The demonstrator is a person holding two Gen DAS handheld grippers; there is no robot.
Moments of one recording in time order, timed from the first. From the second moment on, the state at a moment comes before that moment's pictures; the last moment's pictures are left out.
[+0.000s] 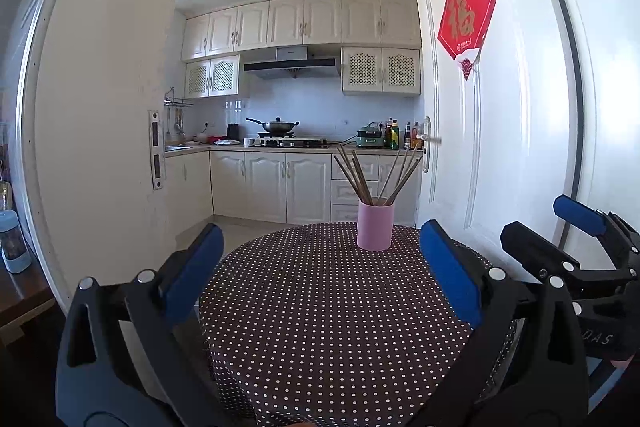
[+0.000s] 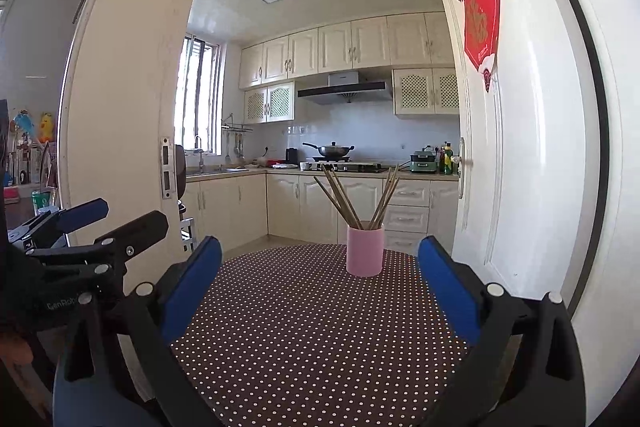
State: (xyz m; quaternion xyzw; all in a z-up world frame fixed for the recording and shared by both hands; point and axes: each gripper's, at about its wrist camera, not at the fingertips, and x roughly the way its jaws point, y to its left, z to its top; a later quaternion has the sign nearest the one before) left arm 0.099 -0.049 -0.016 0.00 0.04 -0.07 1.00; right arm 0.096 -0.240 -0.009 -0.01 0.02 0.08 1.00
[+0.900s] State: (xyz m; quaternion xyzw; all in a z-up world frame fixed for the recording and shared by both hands) left arm 0.085 -0.051 -0.017 0.01 0.01 -0.04 1.00; right arm 0.087 -0.237 -0.012 0.00 0.02 0.09 1.00
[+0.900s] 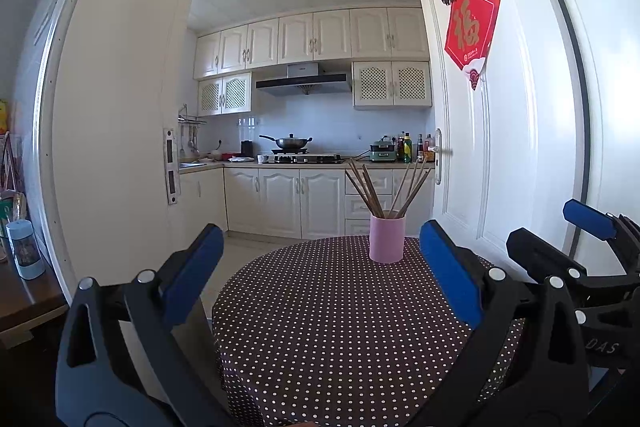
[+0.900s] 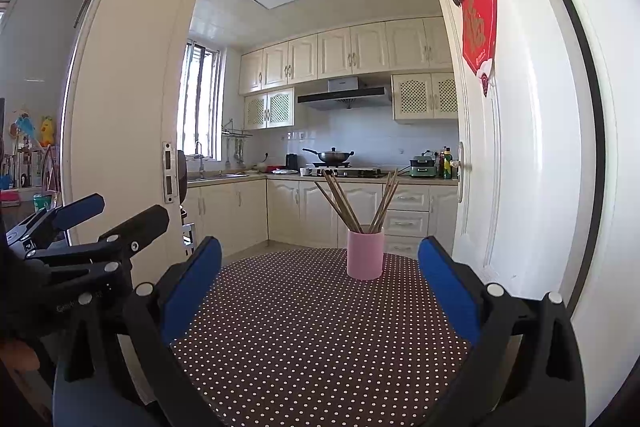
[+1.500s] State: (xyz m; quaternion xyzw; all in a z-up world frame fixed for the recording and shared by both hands) left arm 0.086 -0.052 -0.017 0.01 0.01 -0.04 1.00; right arm 0.090 -0.238 -0.010 0.00 0.02 0.09 1.00
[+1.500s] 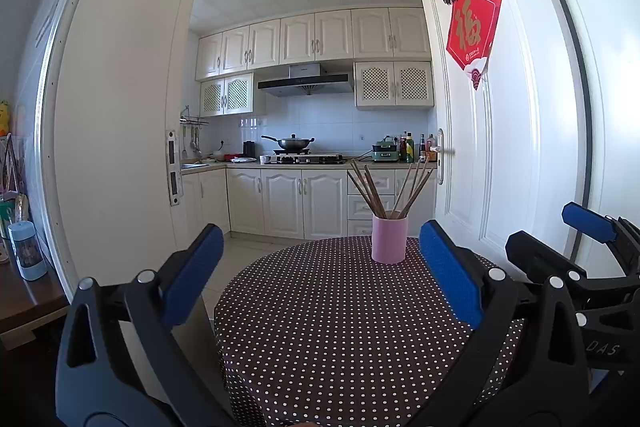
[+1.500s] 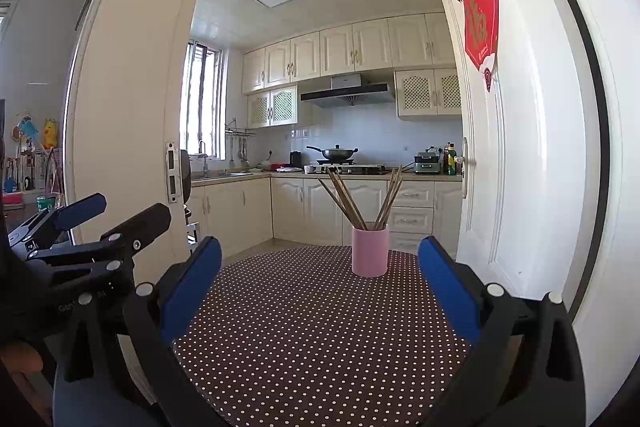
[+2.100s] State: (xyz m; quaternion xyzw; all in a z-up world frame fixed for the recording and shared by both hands) left arm 0.088 -0.051 -0.015 0.01 0.01 -0.04 1.00; right arm 0.090 -0.237 -0.011 0.01 0.02 0.10 1.00
